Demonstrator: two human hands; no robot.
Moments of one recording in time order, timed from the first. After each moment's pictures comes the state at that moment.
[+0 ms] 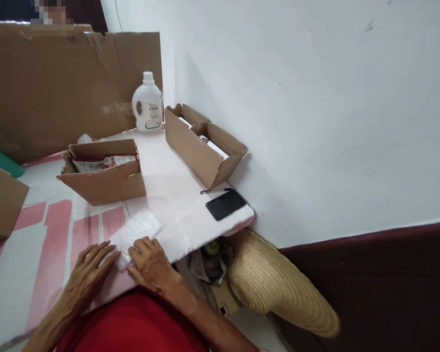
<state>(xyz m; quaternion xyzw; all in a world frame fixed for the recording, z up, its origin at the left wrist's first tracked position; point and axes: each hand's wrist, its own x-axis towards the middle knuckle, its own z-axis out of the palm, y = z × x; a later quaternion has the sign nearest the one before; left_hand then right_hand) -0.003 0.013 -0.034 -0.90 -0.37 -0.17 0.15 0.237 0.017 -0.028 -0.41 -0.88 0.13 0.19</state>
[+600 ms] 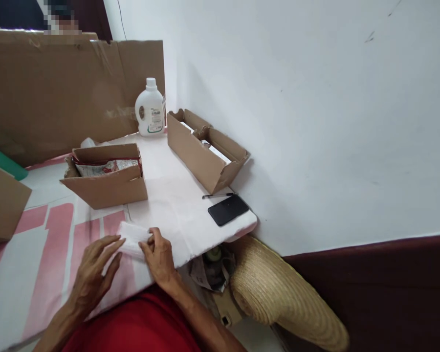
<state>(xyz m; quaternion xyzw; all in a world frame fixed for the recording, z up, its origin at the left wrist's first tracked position) 0.042 0.024 0.005 -0.82 -0.46 -0.34 0.03 0.232 0.035 -0.039 -0.57 -0.60 0.37 0.41</state>
